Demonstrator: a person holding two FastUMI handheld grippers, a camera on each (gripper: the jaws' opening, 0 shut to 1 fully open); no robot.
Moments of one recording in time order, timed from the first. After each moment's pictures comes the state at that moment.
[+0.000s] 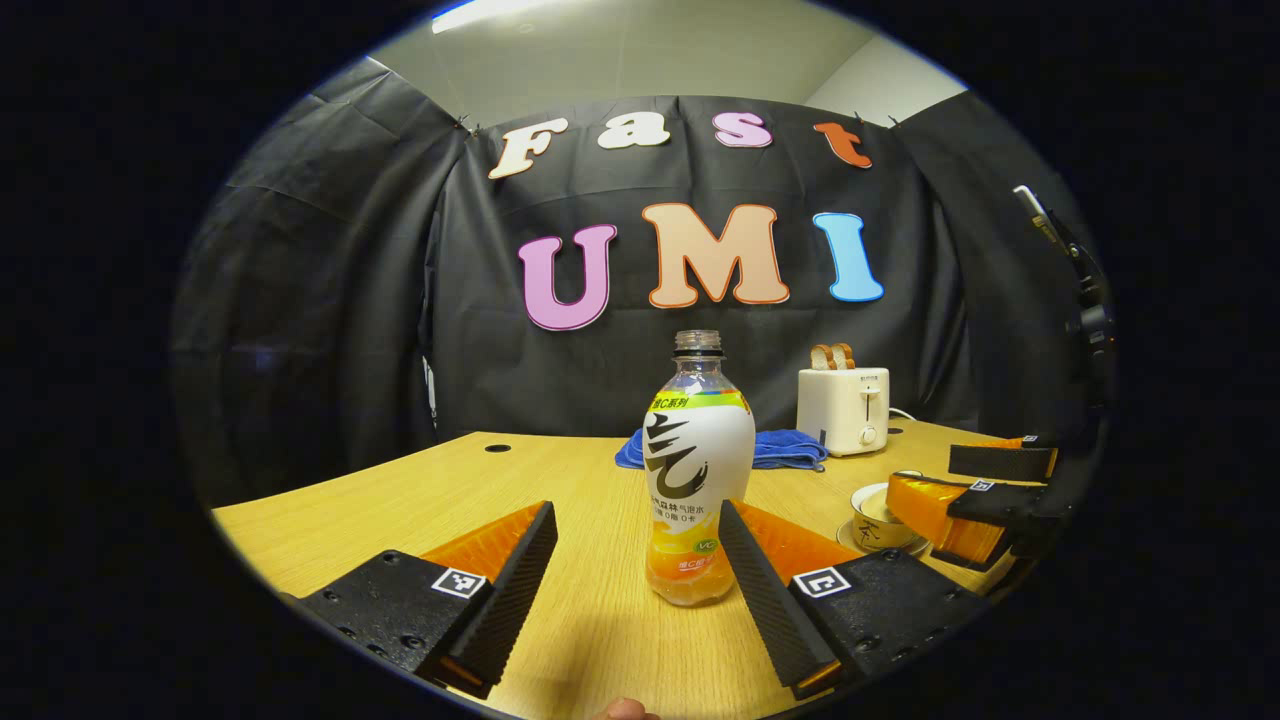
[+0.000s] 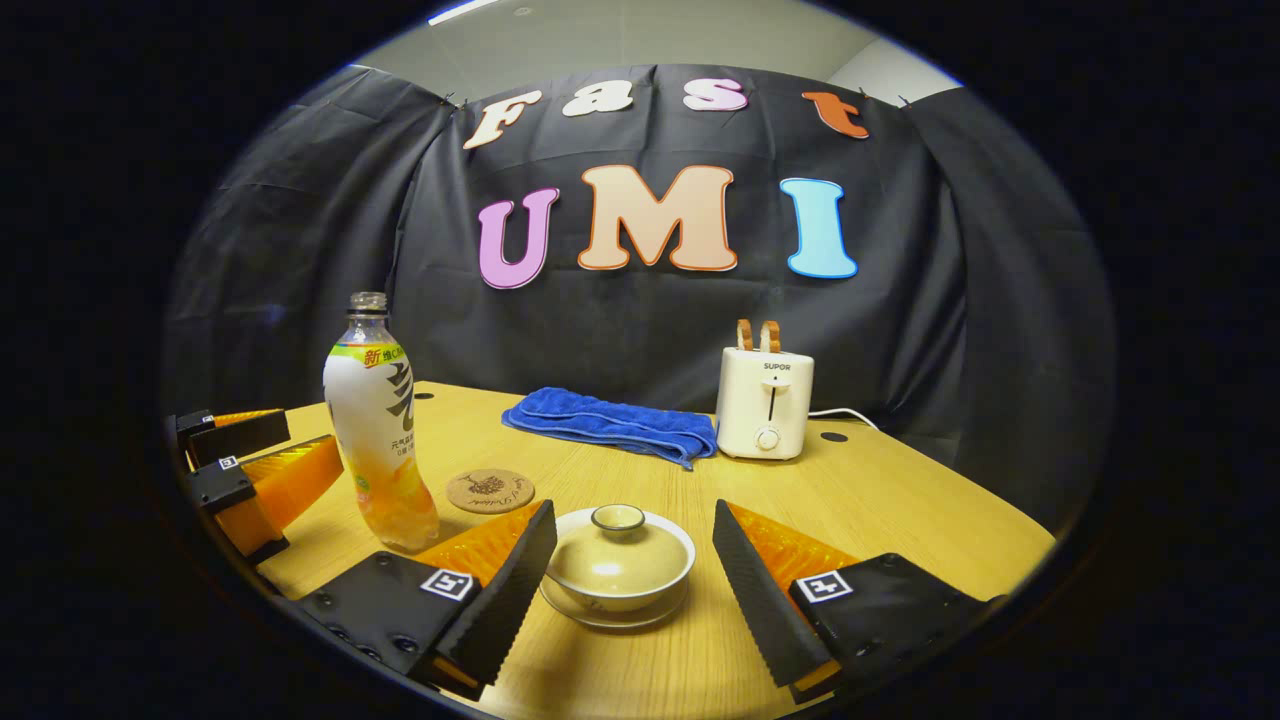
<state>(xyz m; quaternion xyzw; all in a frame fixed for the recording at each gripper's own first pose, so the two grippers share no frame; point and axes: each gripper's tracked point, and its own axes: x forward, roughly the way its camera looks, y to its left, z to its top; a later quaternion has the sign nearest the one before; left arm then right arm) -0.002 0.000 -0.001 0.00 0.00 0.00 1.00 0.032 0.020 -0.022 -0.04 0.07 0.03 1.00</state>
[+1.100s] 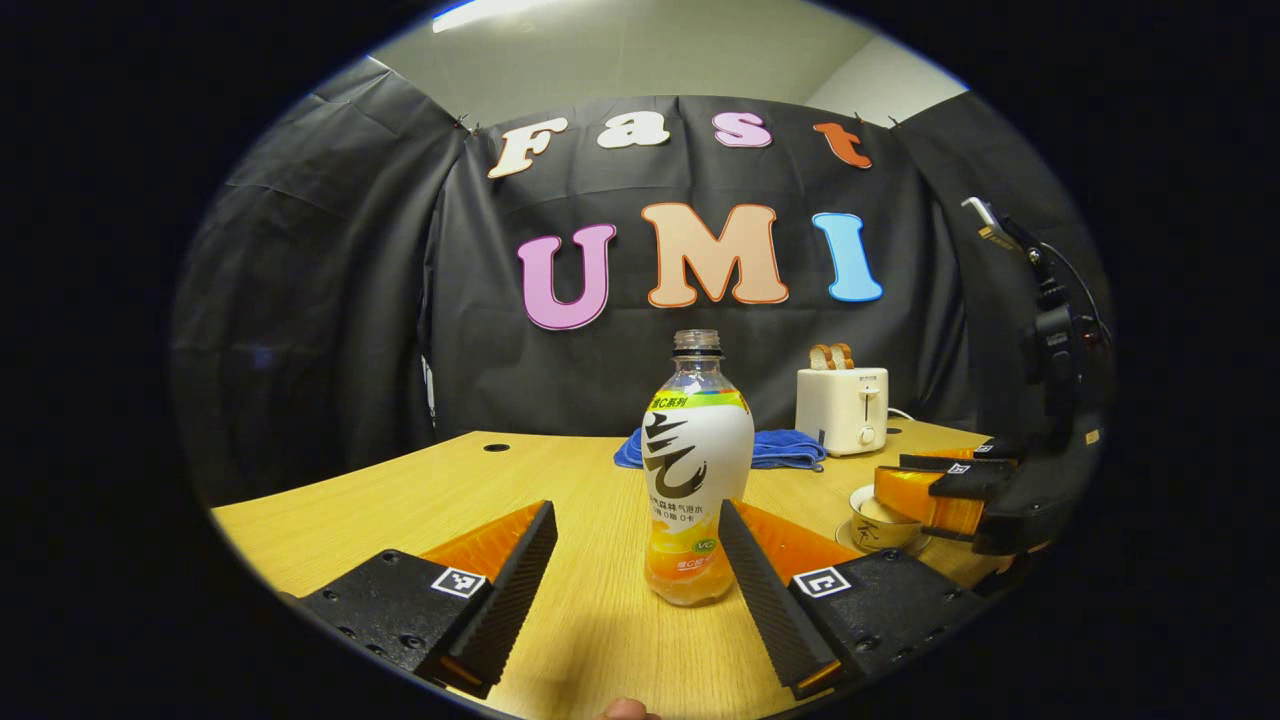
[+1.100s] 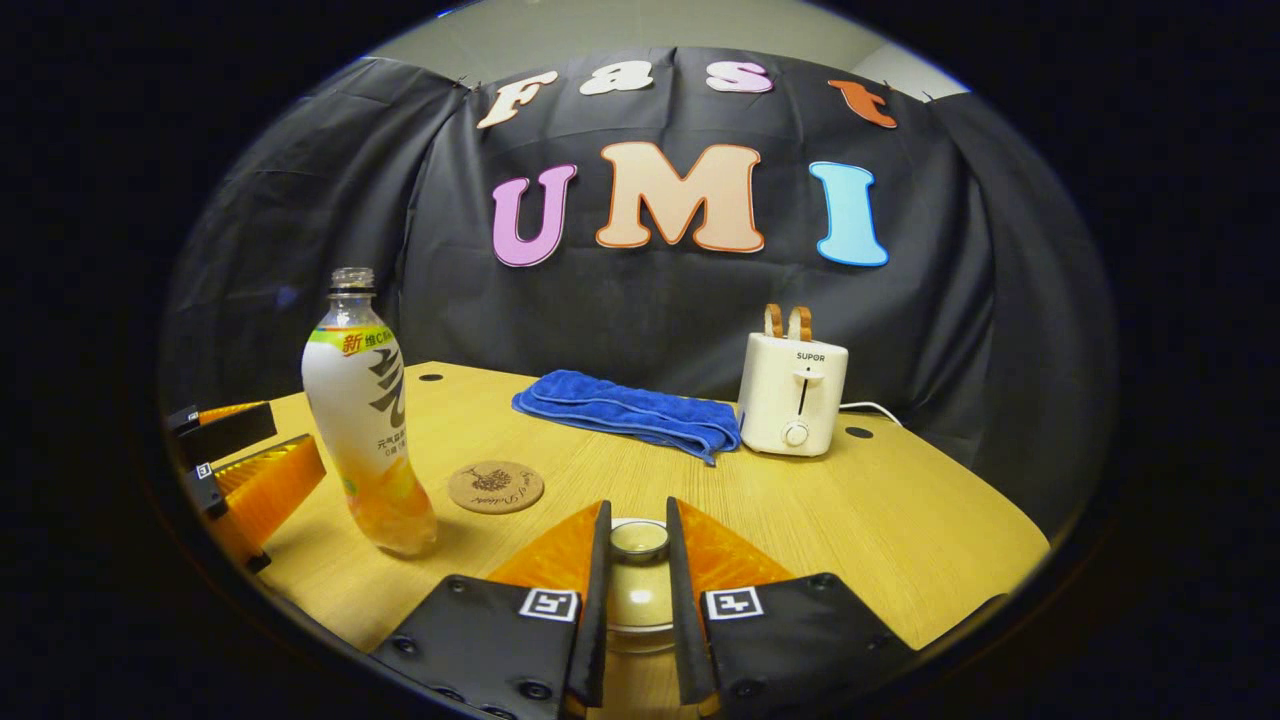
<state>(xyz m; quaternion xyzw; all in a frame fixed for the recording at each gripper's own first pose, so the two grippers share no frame) -0.003 -0.001 -0.001 0.00 0.00 0.00 1.00 0.057 0.032 -0.029 -0.06 0.10 0.05 0.99</state>
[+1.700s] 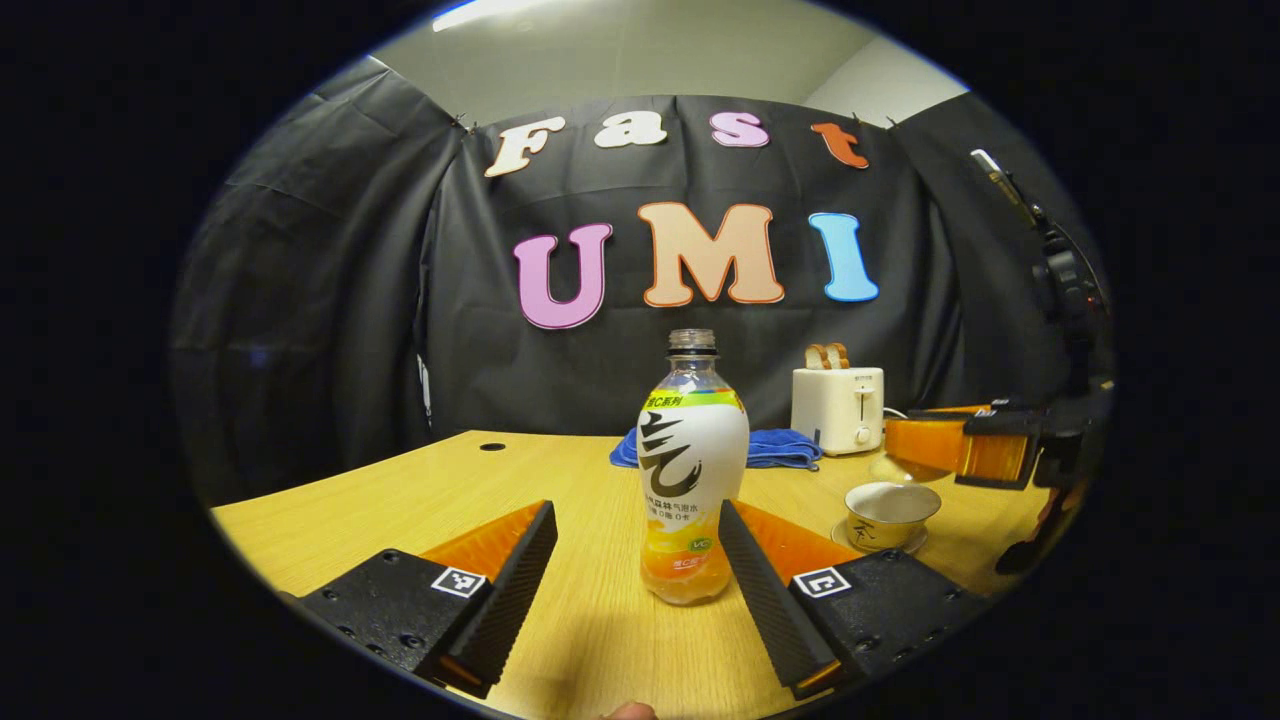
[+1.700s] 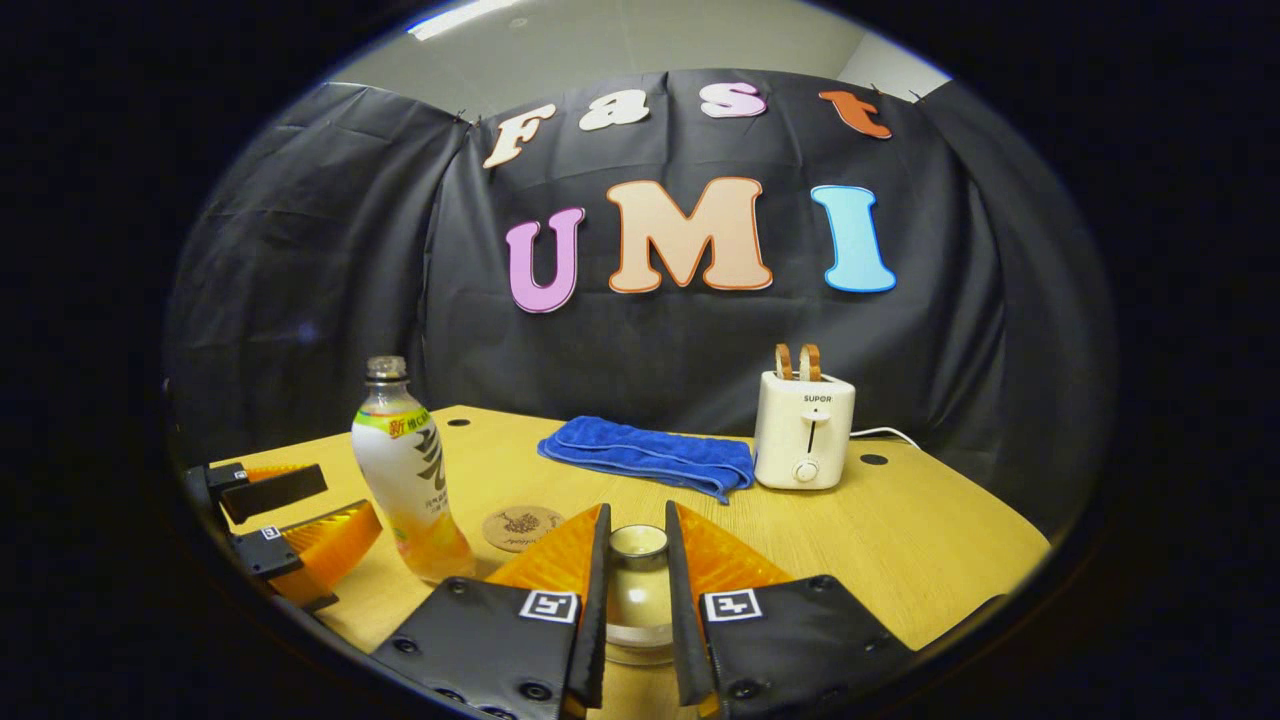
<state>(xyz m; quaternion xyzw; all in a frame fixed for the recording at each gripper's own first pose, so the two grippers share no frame) -0.002 -0.006 -0.002 0.00 0.00 -0.01 1.00 0.043 0.034 0.025 -0.02 0.05 0.09 1.00</state>
